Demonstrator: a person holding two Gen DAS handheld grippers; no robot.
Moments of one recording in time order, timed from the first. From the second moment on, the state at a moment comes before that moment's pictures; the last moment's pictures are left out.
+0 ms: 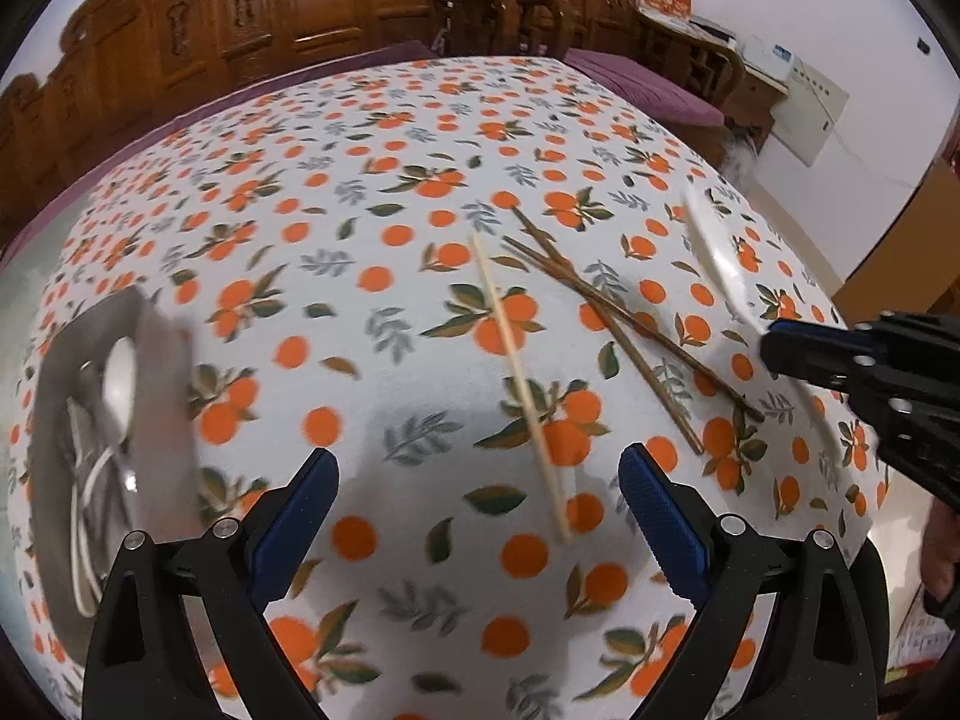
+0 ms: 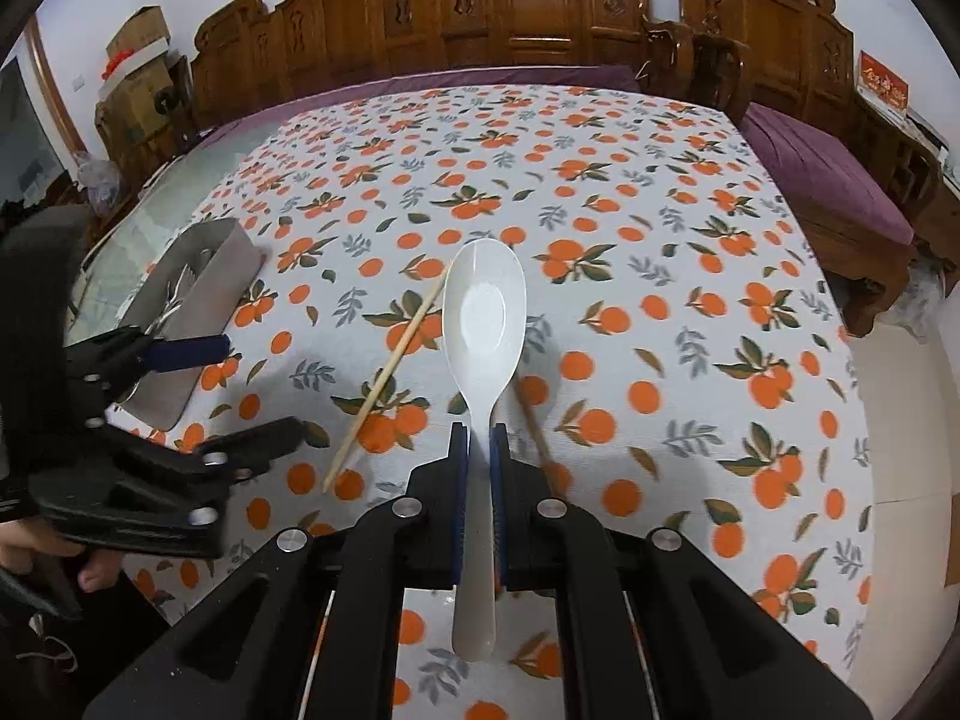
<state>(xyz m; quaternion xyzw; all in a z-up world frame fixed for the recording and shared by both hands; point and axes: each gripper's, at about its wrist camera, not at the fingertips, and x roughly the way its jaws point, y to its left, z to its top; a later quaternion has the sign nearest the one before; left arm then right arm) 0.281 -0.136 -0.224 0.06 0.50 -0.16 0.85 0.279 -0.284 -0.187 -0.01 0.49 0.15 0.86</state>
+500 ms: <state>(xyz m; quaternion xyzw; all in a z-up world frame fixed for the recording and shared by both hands) 0.322 -0.171 -0.257 0.06 0.53 -0.16 0.83 0.276 -0.316 -0.194 0.00 0.49 0.14 0.86</state>
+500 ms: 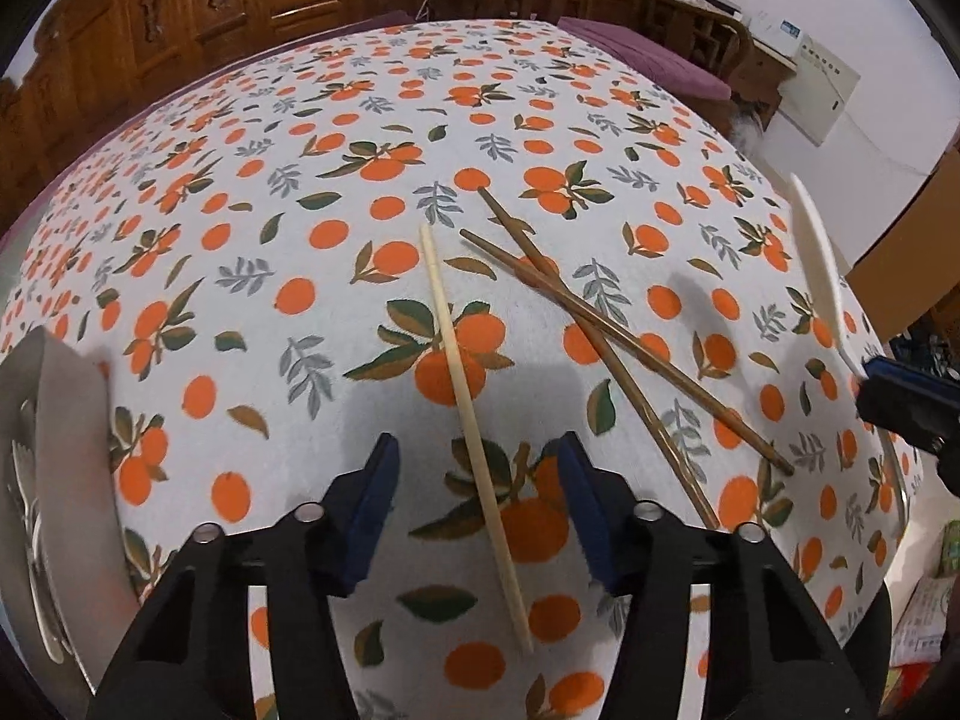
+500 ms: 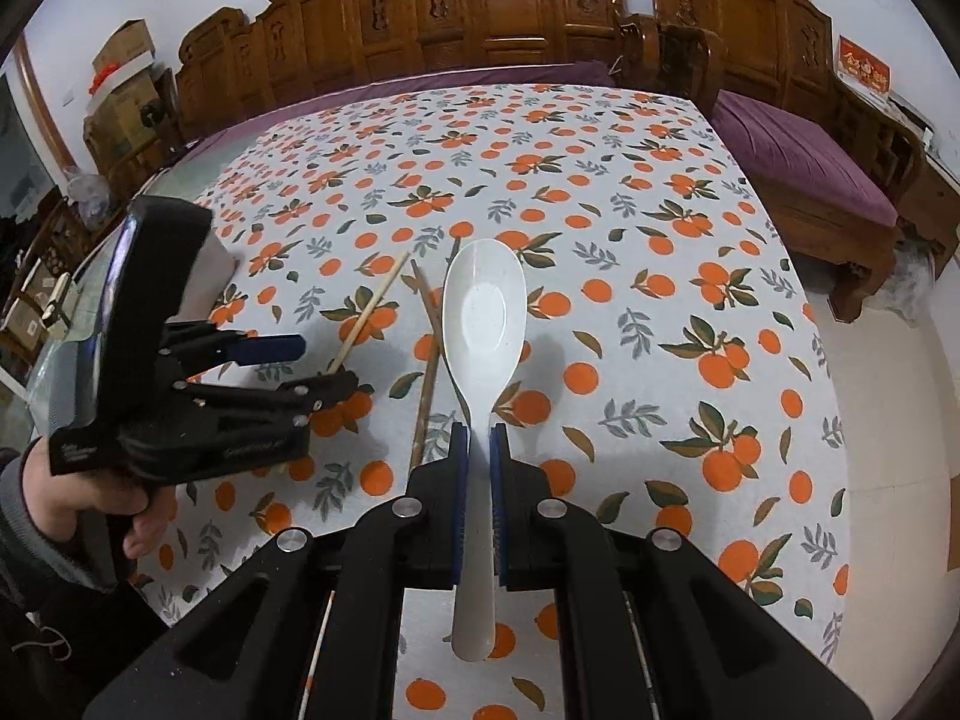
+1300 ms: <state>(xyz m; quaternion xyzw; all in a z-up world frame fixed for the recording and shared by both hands) 0.301 -0.122 -0.224 0.04 0.51 -0.15 0.85 0.271 -0.279 -0.182 0.00 0.48 0.17 0.86</state>
